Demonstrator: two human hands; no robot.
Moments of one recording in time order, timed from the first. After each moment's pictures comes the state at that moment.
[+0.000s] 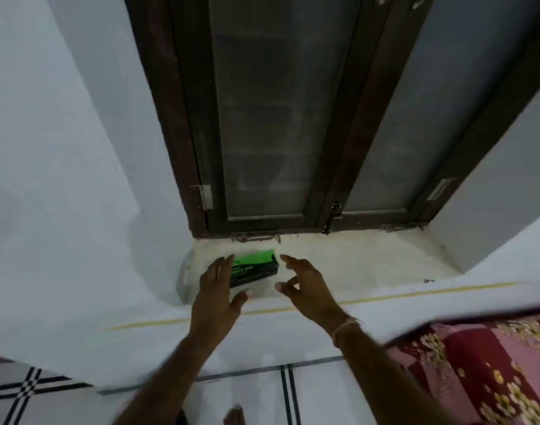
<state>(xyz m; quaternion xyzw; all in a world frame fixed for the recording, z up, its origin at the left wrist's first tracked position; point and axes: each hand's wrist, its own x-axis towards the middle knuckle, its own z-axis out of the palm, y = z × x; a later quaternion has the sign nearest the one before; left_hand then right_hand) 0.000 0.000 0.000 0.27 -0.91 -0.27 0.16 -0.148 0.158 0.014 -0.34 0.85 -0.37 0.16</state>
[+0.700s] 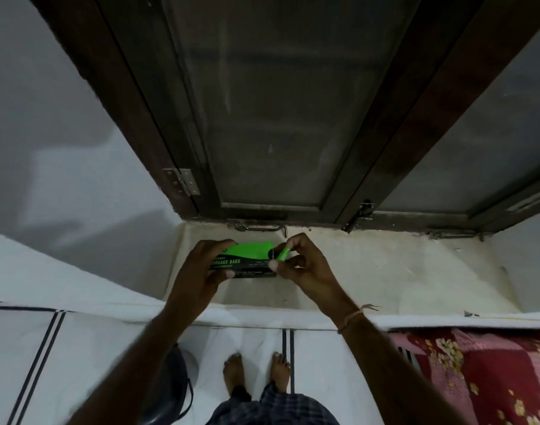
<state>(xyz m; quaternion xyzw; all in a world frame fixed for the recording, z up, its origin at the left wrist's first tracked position) -0.053 -0.050 -0.012 0.26 -0.87 -0.41 0.12 -0.241 0.124 -0.013 -0.27 0.70 -0.56 0.36</state>
